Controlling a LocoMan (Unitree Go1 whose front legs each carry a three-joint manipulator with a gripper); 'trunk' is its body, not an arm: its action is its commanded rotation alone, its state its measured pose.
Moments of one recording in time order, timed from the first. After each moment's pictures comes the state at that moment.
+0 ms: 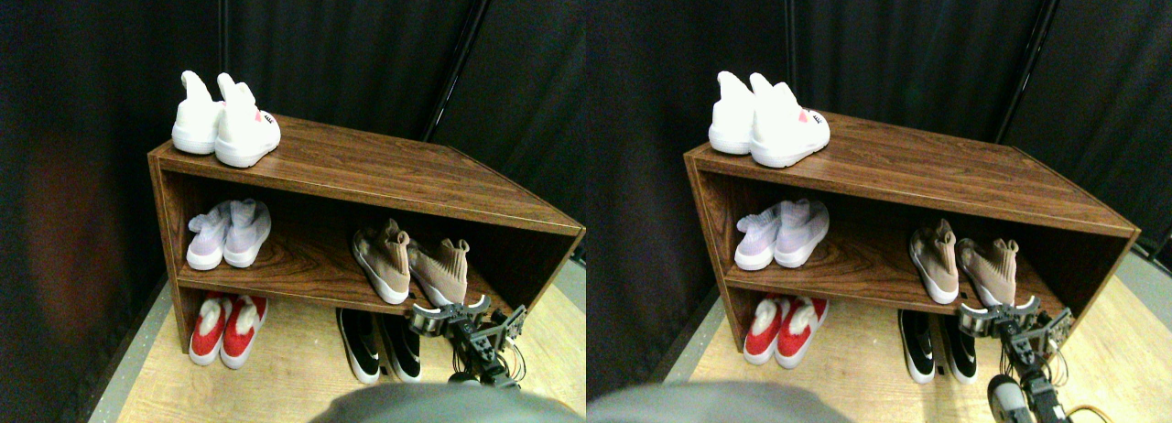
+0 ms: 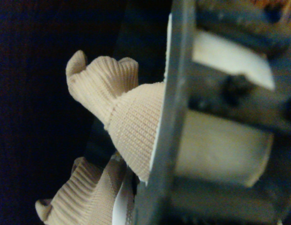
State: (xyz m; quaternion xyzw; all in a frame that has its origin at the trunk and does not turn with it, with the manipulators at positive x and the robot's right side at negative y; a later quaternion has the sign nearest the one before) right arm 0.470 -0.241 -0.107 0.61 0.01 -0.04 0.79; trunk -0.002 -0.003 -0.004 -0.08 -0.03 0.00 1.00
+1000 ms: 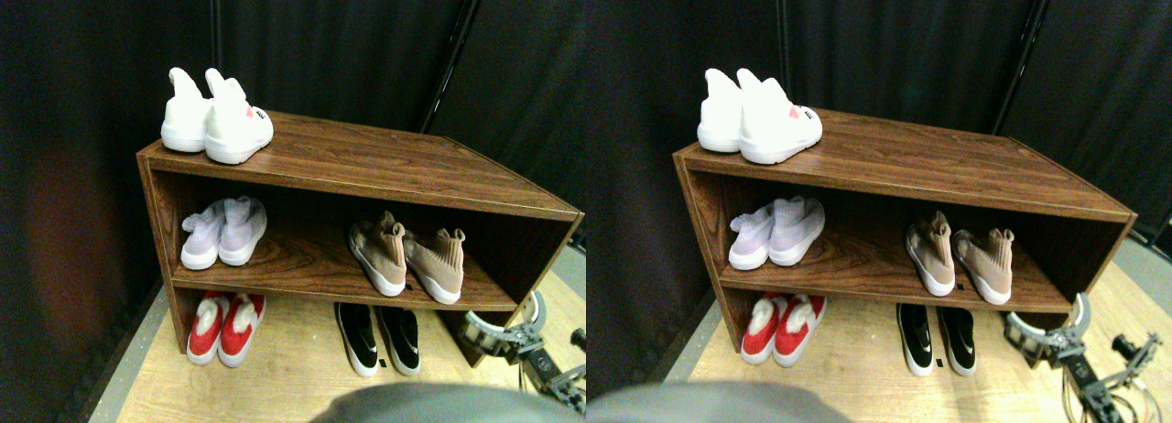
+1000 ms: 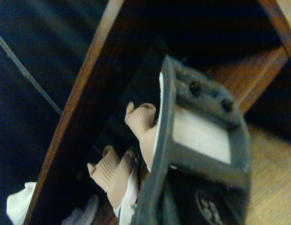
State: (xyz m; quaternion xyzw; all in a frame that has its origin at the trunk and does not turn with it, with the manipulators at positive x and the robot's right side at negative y) right arm 0.408 -0.279 -0.064 0.58 -0.03 0.03 0.81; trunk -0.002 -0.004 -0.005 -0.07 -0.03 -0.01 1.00
